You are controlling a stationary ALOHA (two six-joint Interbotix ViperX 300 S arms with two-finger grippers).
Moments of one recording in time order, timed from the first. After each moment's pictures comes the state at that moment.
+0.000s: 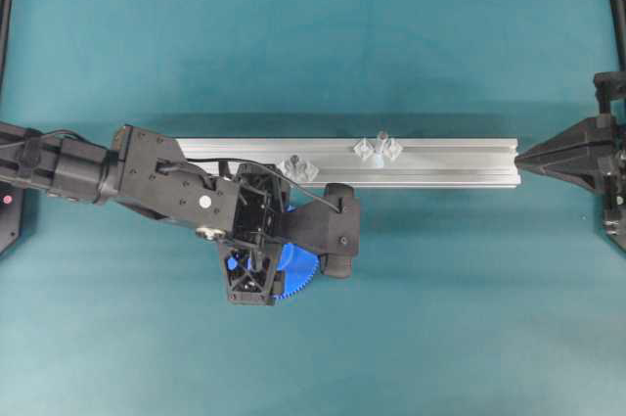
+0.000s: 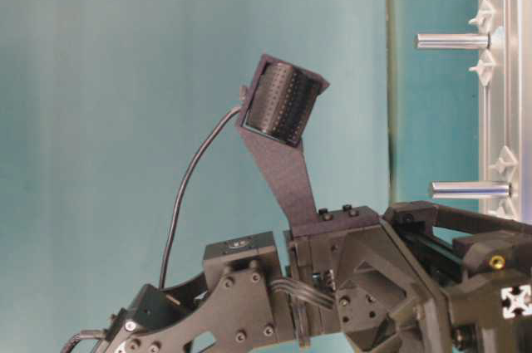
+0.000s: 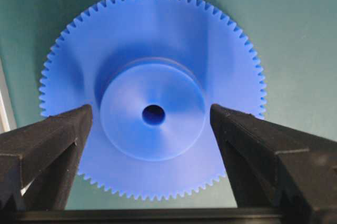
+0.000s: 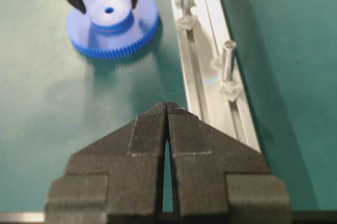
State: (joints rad) left arm -0.13 0.24 0.30 0.02 0.73 -0.08; right arm -0.04 -1.07 1.26 0.03 0.20 0.11
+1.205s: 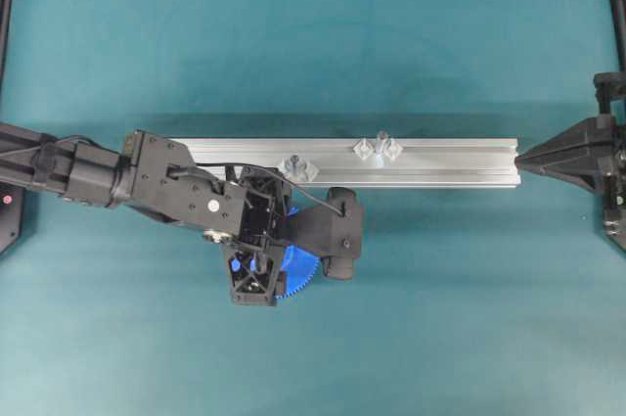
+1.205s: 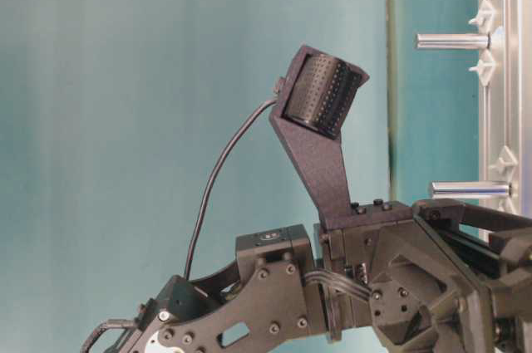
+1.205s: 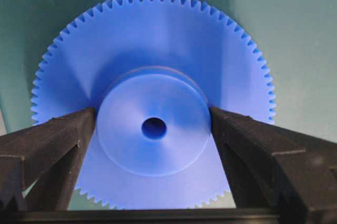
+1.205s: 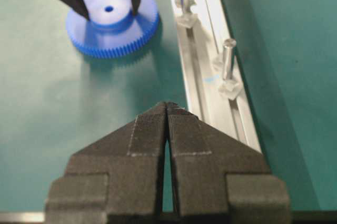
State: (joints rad) left arm -0.13 0.28 0.30 0.02 0.72 -0.08; right arm -0.04 -1.07 1.27 0.03 0.20 0.11
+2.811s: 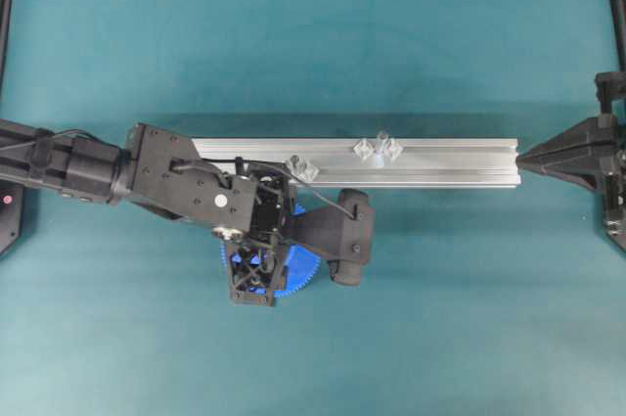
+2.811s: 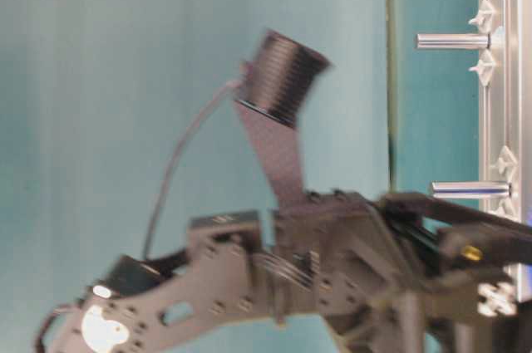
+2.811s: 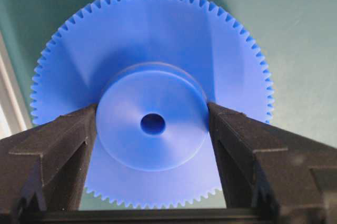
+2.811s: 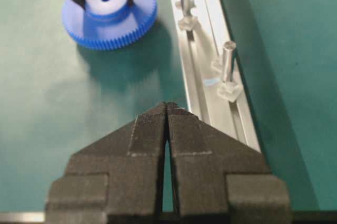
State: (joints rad) left arm -0.13 0.26 0.19 0.02 0.89 -0.01; right arm -0.04 -1.08 1.27 0.03 0.20 0.11
